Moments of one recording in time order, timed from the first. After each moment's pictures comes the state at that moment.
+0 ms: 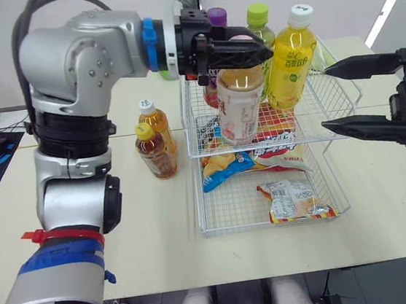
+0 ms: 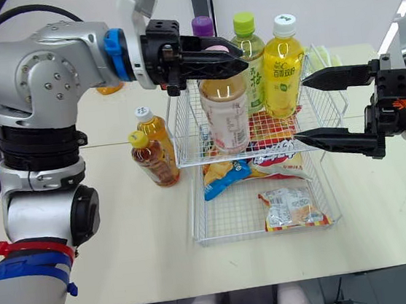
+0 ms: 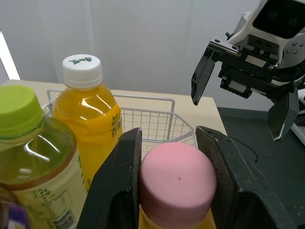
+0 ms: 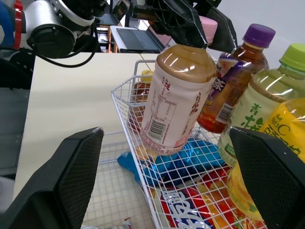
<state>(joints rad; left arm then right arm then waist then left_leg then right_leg) -1.40 0.47 -0.09 0.20 -0.59 1.01 -1.13 -0.53 -1.18 -0.40 -0.41 1.02 0.78 1.02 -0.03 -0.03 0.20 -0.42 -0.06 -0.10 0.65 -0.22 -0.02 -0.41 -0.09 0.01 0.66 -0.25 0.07</state>
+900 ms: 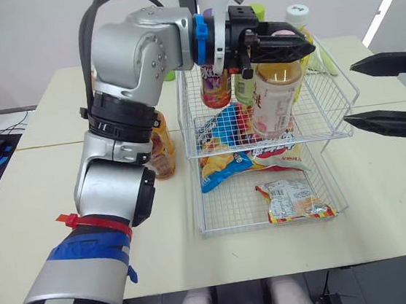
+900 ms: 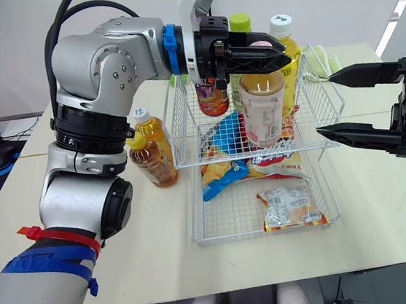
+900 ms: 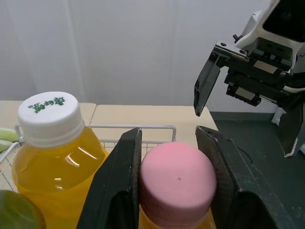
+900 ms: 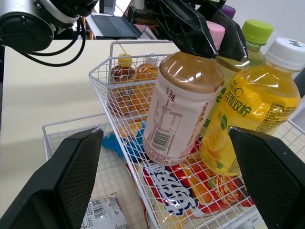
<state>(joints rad) -1.48 0.31 -0.13 0.40 -0.49 0.85 -1.15 -0.42 -1.20 -0.53 -0.41 0.98 0.80 1.04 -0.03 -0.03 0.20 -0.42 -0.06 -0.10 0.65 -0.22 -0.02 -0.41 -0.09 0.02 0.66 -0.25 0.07</state>
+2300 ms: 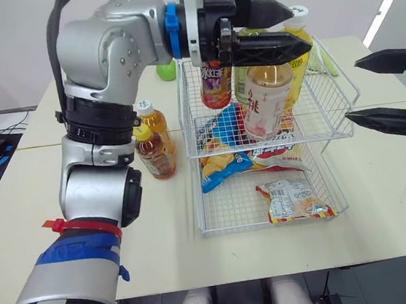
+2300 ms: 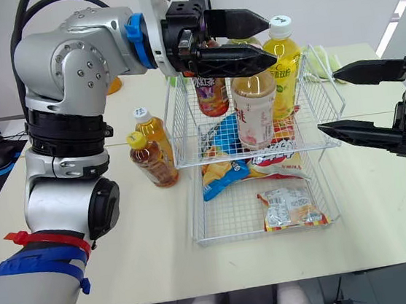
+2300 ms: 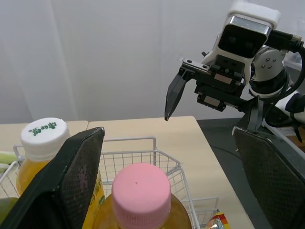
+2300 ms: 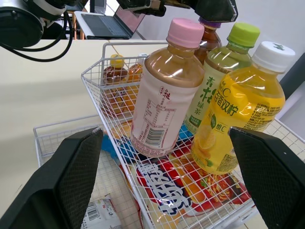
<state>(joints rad) -1.46 0.38 -0.08 0.33 -0.55 0.84 -1.21 -0.41 -1.20 -0.57 -0.44 1.00 0.82 1.00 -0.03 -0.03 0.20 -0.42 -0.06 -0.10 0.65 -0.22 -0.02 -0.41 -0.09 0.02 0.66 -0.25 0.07</state>
